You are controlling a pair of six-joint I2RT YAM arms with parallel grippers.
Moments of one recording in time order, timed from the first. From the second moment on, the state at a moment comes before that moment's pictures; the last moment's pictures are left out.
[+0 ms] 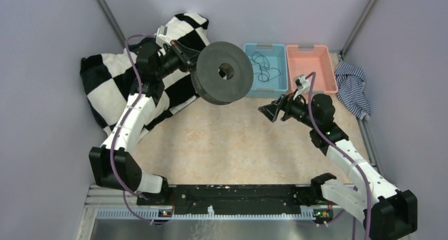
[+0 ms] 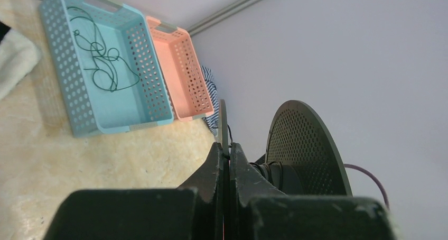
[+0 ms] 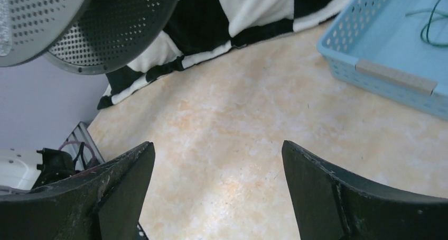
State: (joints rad) left arm -0.16 1.39 1.28 0.11 0.62 -1.05; right arm 0.35 0.91 0.63 0.11 -0.46 0.46
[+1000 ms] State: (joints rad) left arm -0.13 1.50 1.41 0.85 1.22 -1.21; right arm 0.35 0.83 0.82 0.19 -0.54 0.37
